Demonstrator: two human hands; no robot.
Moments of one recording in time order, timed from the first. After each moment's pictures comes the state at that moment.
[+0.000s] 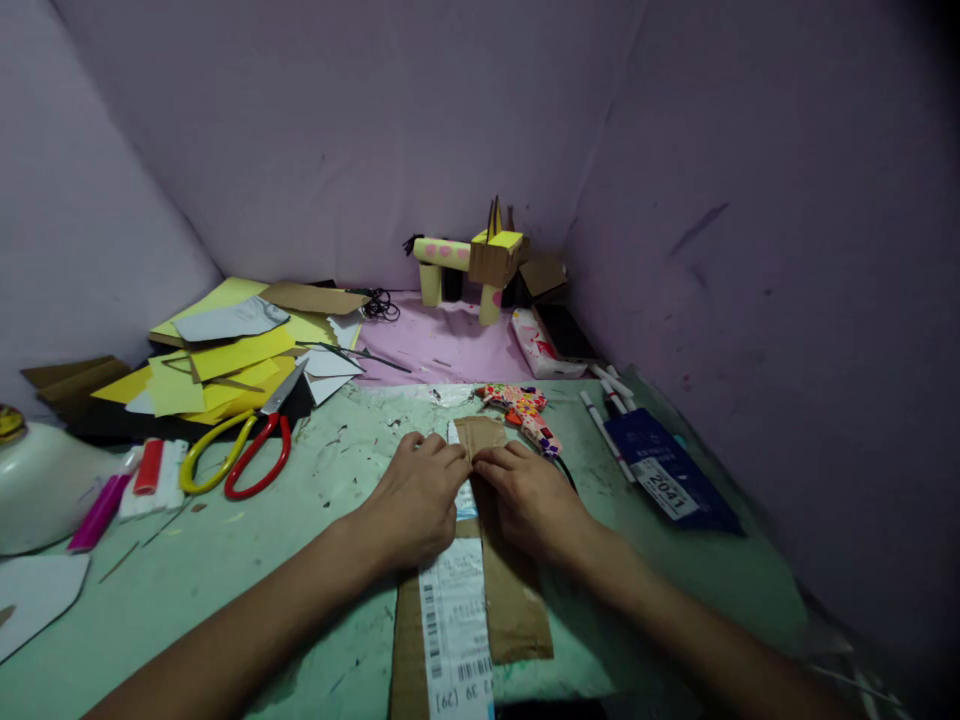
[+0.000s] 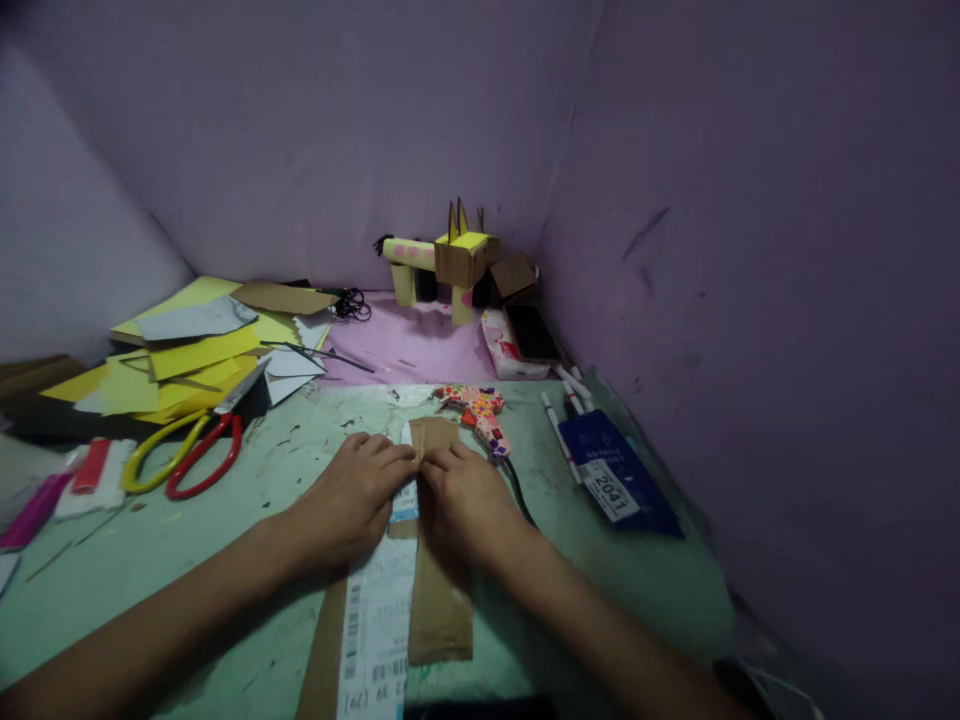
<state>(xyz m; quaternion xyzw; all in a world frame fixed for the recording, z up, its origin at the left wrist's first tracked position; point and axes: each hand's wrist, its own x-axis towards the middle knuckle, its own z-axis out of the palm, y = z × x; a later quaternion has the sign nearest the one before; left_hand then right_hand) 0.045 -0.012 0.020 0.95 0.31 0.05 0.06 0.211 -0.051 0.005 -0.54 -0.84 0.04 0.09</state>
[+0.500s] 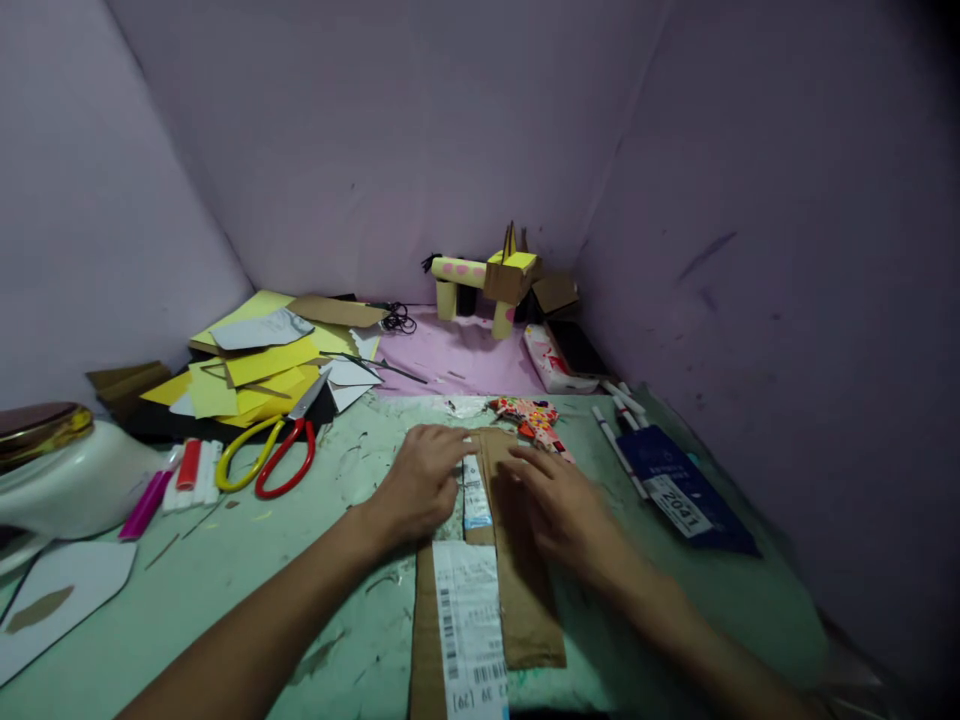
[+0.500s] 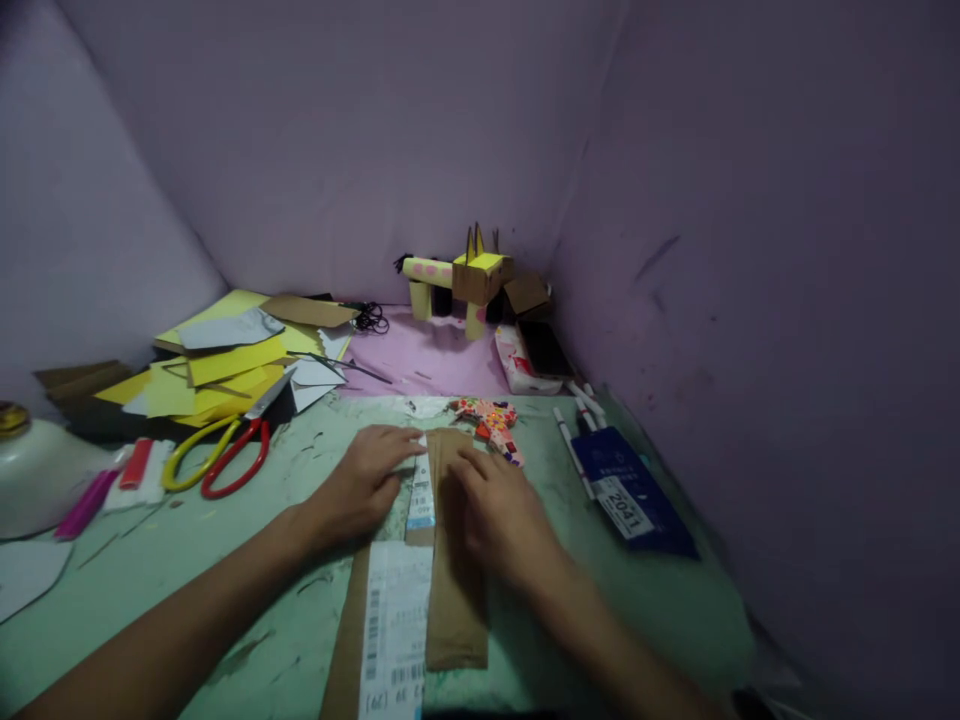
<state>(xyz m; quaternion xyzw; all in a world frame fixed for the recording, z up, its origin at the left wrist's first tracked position) 0.030 0.006 0.008 0.91 0.30 0.28 0.06 0.227 -0.064 0.009 -0.56 -0.81 0.02 0.15</state>
